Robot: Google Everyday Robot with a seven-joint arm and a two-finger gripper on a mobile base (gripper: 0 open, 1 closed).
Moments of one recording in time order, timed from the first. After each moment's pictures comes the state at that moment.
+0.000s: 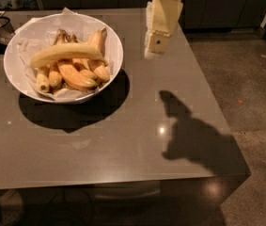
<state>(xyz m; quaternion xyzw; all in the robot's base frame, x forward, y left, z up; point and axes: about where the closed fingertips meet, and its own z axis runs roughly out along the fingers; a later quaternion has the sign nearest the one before) 0.526 -0.046 1.048 -0.69 0.69 -0.02 0.22</state>
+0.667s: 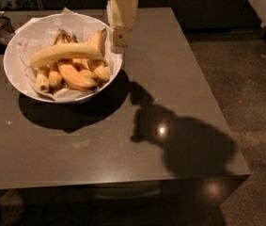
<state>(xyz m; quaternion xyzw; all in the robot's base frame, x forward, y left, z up) 0.562 0.026 1.039 -0.73 0.65 -0.02 0.21</state>
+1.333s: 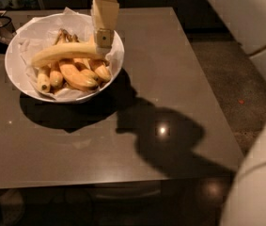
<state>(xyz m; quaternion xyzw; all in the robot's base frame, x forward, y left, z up) 0.581 0.054 1.025 -0.74 0.65 -0.02 0.19</state>
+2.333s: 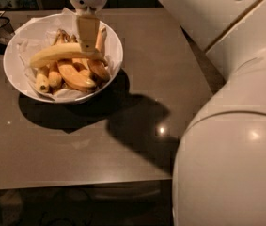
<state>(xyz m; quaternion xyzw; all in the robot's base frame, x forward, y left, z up) 0.600 0.093 0.986 -0.75 0.64 0.00 0.15</state>
